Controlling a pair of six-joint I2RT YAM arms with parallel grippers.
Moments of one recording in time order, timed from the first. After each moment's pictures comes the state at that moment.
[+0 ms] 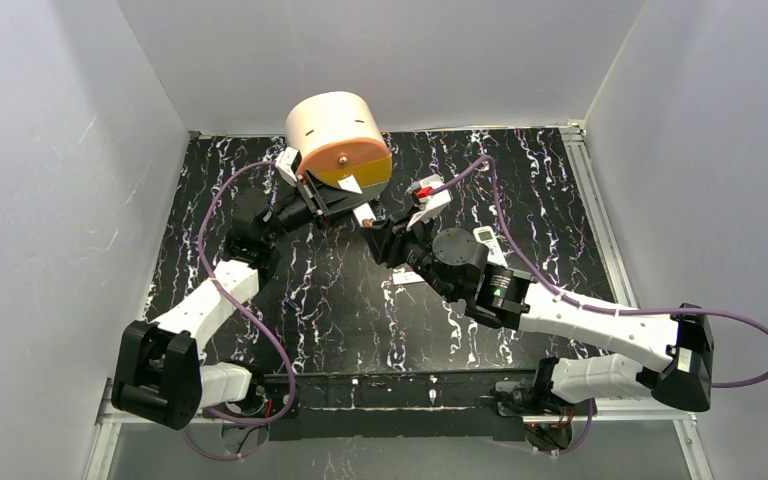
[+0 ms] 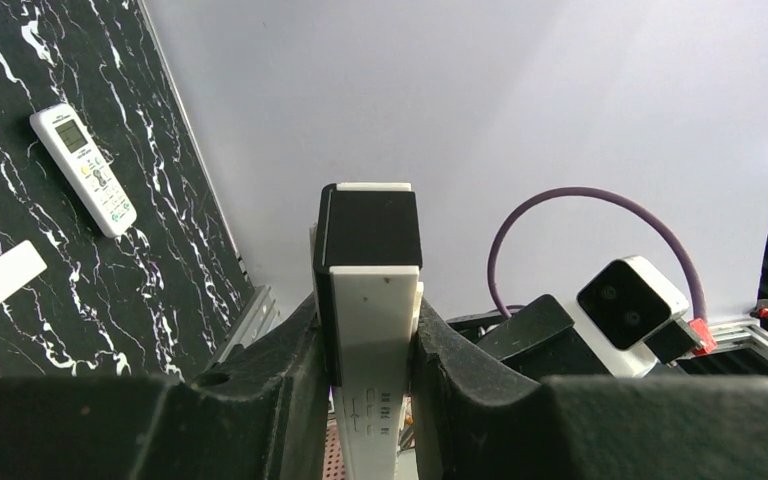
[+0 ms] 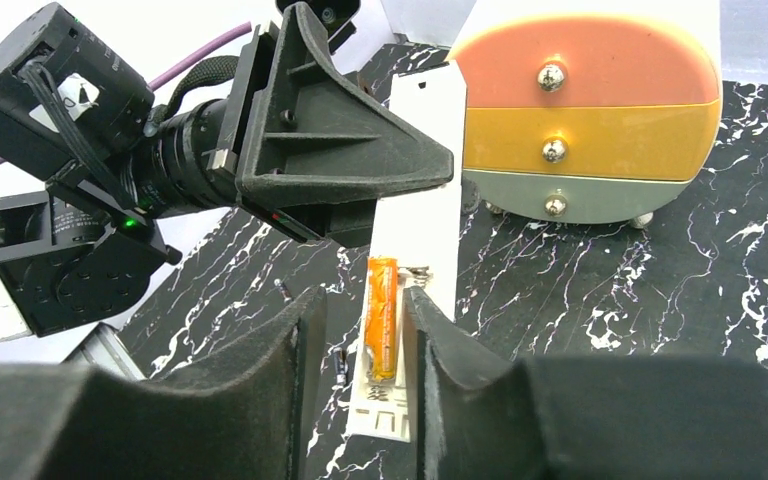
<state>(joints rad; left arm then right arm) -0.30 1.23 0.73 0.65 0.77 -1.44 1.20 1.19 1.02 0.14 0.46 0.38</state>
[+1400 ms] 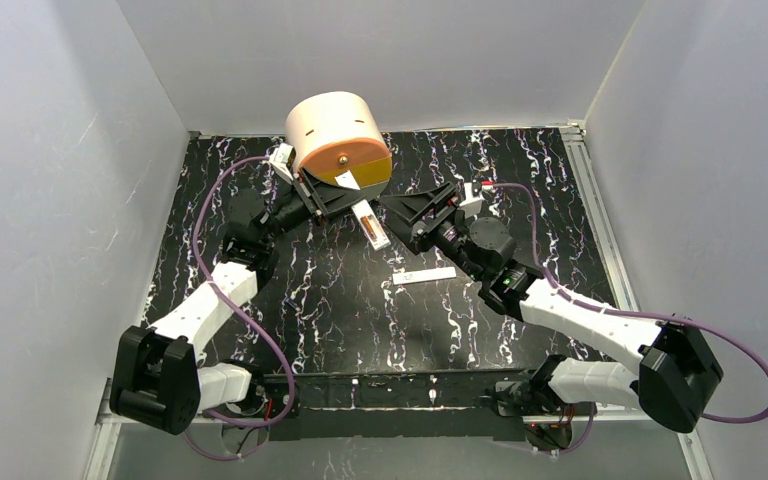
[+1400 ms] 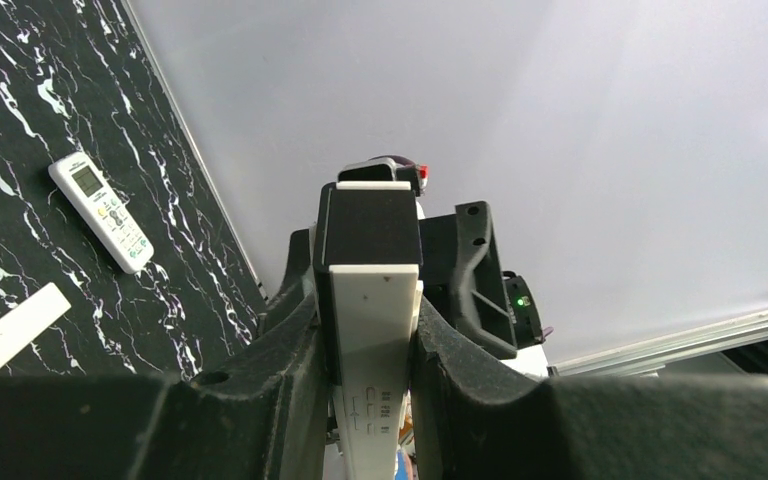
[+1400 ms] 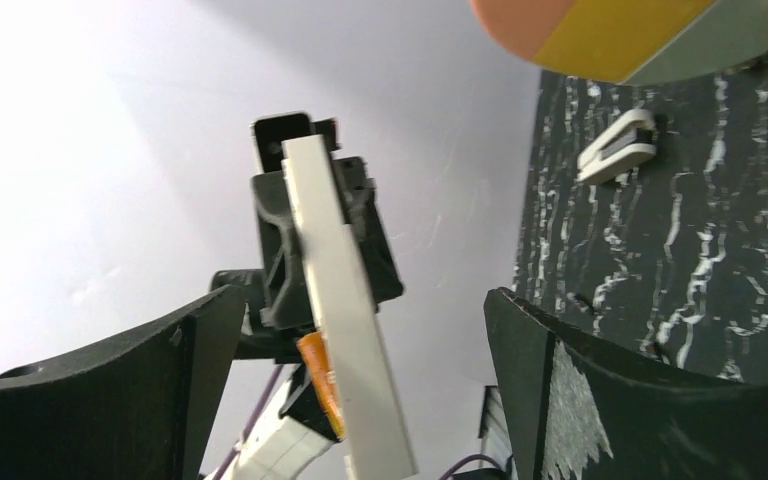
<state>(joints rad) -0.30 1.21 0.73 0.68 0.72 -1.36 0.86 1.16 0.72 0.48 0.09 1.41</state>
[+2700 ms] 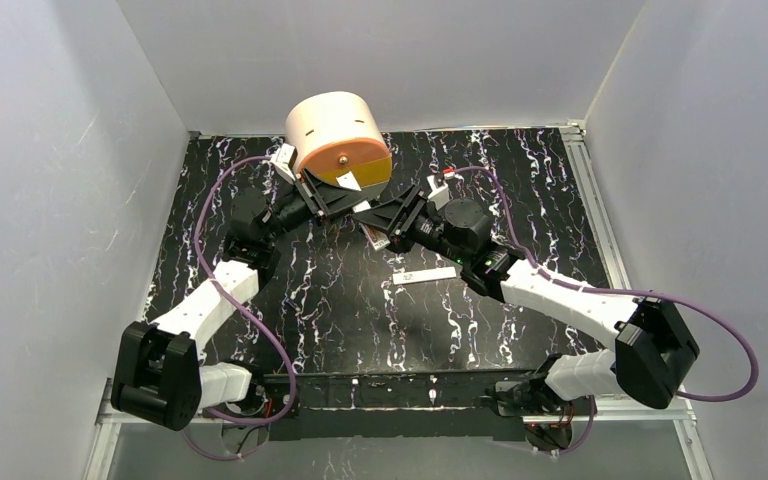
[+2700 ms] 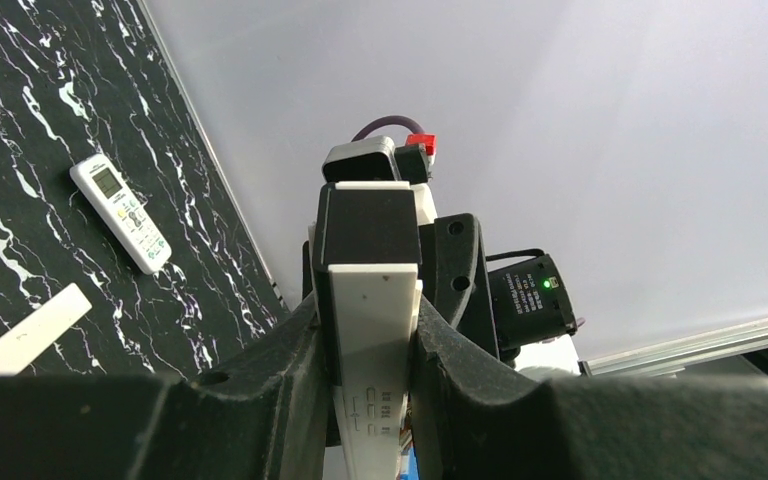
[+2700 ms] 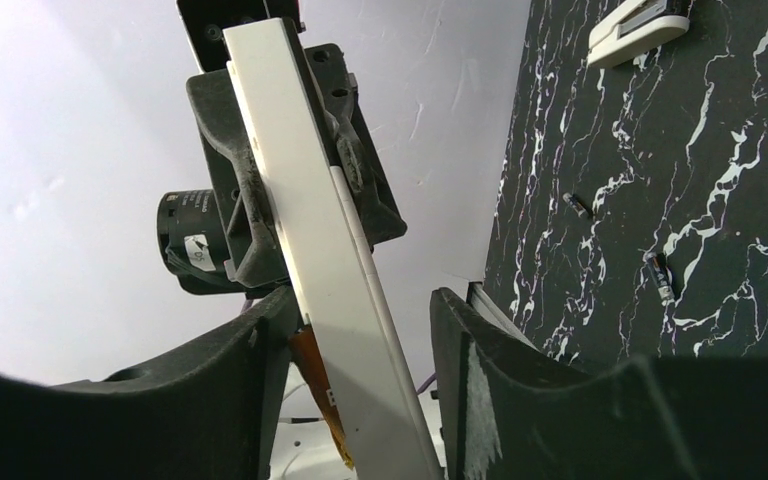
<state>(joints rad) -0.30 1.23 0.73 0.67 0.72 -1.32 0.86 1.32 0.88 0.39 -0.17 1.39</state>
